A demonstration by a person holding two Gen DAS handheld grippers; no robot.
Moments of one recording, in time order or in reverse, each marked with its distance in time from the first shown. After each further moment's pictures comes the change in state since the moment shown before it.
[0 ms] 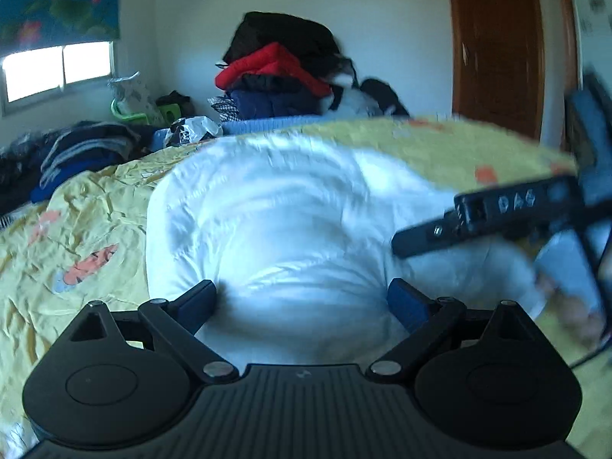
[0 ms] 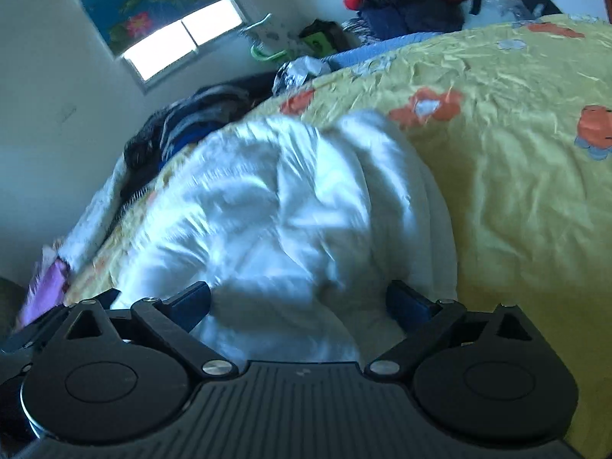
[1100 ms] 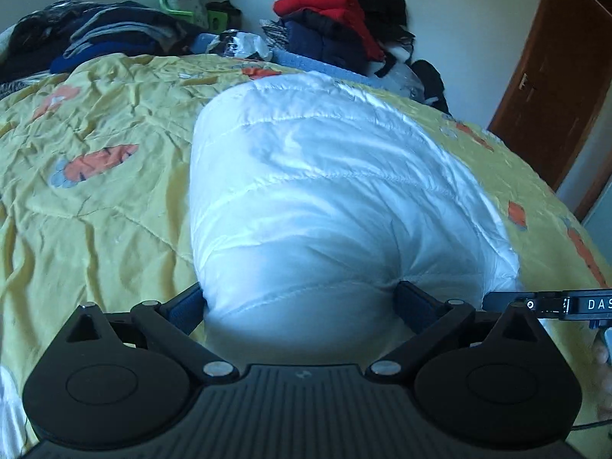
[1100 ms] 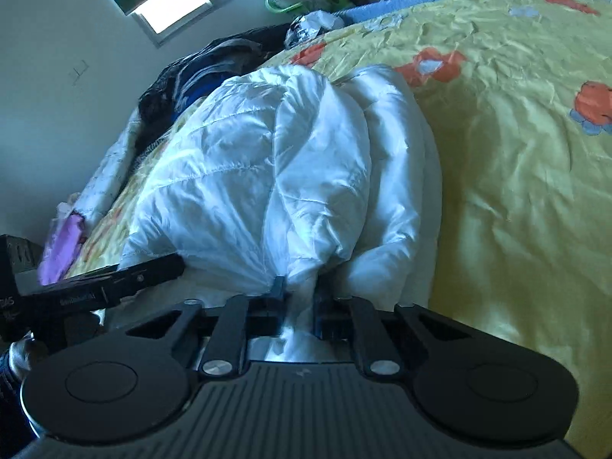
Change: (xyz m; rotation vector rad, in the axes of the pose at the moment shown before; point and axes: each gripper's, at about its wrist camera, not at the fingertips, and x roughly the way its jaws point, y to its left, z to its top) left arm 0.012 0.062 0.009 -0.393 0.173 -0.052; right arm -0.033 -0.011 0.003 0.050 0.145 0.061
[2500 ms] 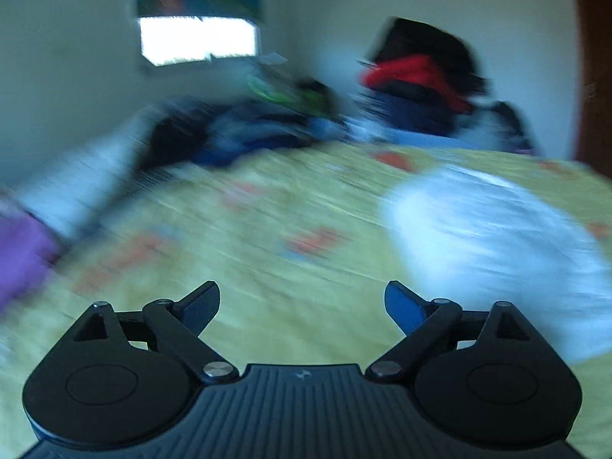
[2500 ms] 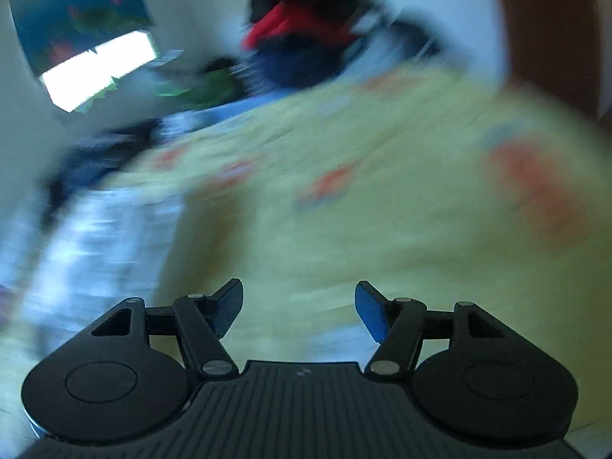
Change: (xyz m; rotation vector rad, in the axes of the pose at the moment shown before) left arm -0.163 0.087 -0.001 0.144 -0.254 0.463; right arm -0.244 -0.073 -0.018 -0.101 -0.282 -0.644
